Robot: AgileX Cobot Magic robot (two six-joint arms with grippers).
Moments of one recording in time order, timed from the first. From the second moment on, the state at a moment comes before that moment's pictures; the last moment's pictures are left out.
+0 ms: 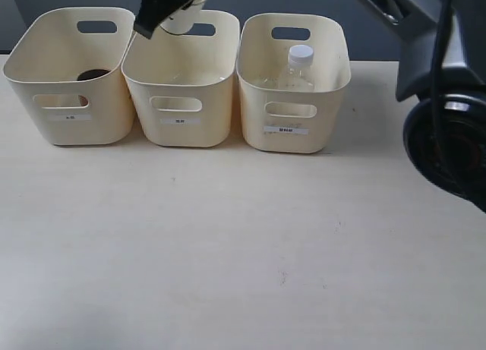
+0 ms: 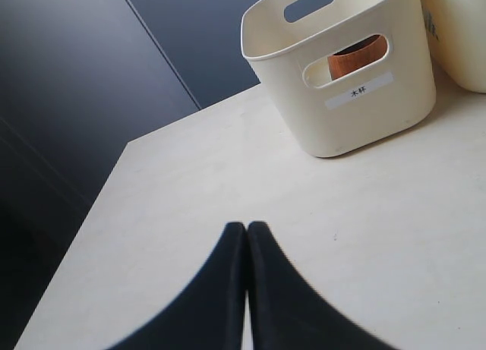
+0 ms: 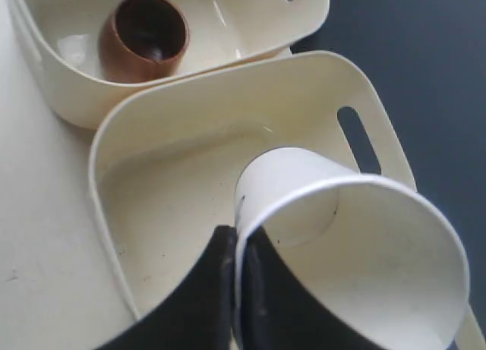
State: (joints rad) left arm -0.16 0.06 0.00 0.55 0.29 -0.10; right arm 0.86 2.29 -2.48 -0.11 1.12 -0.49
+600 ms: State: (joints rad) left arm -0.16 0.06 0.00 0.55 0.29 -0.10; right arm 0.81 2.47 -2.48 -0.01 1.04 -0.43
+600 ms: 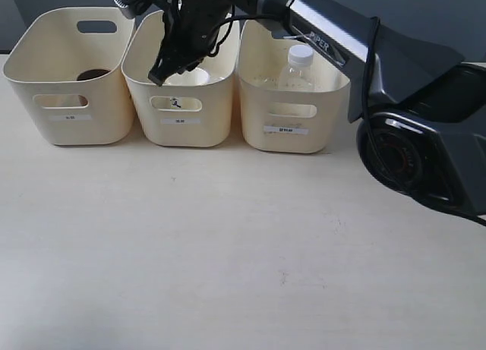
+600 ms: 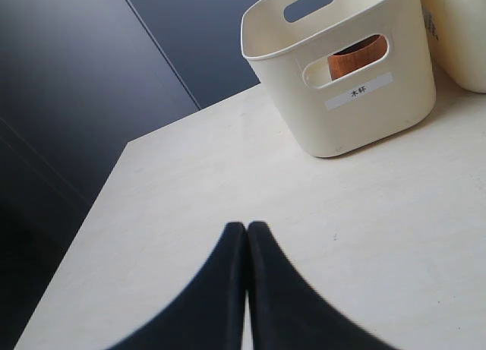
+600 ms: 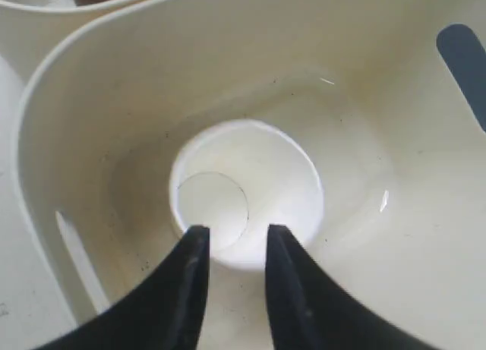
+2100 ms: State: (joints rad) left arm -0.16 0.06 0.00 0.55 0.29 -0.10; right arm 0.68 1.02 -1.06 -0.35 0.78 -0.10
